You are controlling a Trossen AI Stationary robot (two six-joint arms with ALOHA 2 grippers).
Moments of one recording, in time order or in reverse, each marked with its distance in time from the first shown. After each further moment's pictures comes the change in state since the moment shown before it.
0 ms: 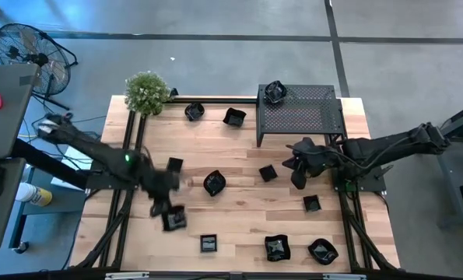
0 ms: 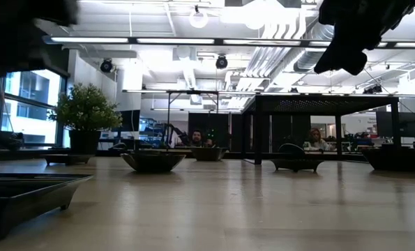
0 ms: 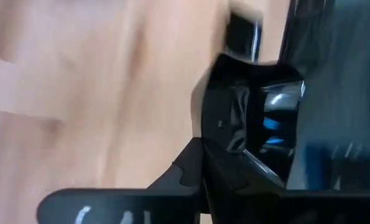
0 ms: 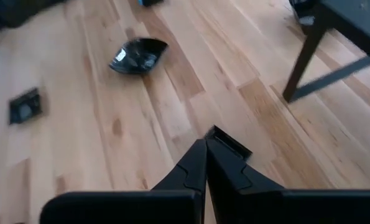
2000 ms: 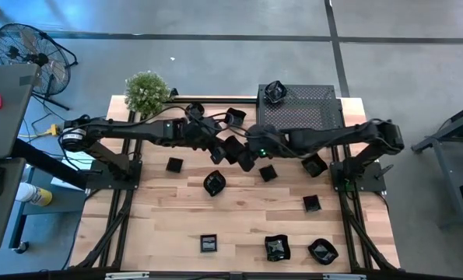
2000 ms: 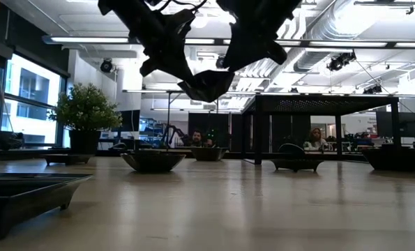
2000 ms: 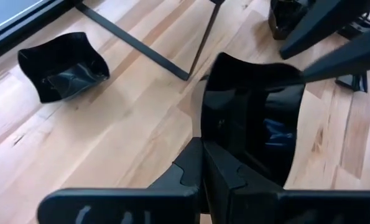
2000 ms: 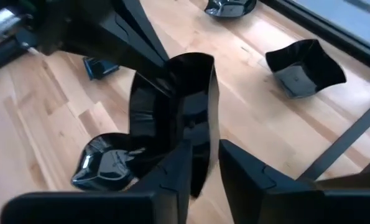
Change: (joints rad) left arm 0.484 0.444 0.337 0.338 -0.401 0.356; right arm -0.158 0.677 0.598 -0.022 0.097 0.065
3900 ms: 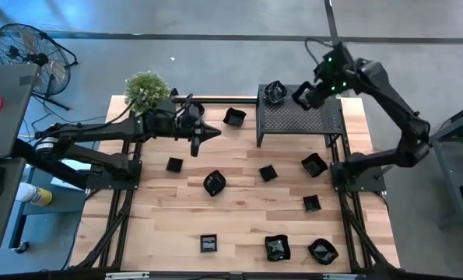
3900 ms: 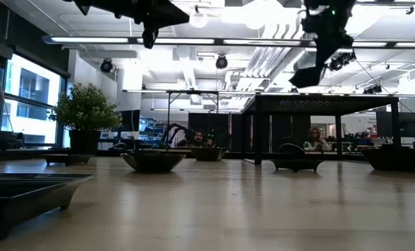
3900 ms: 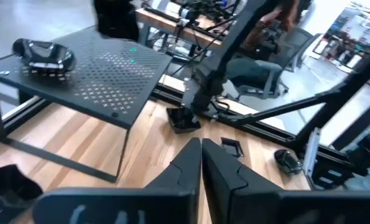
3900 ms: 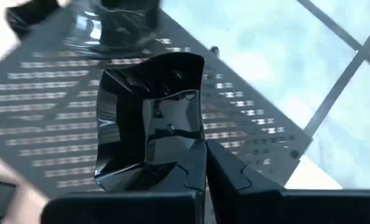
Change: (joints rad) left arm 0.107 -0.321 -0.218 0.442 0.350 0.142; right arm -0.970 -0.277 0.218 -0.713 -0.300 -0.731
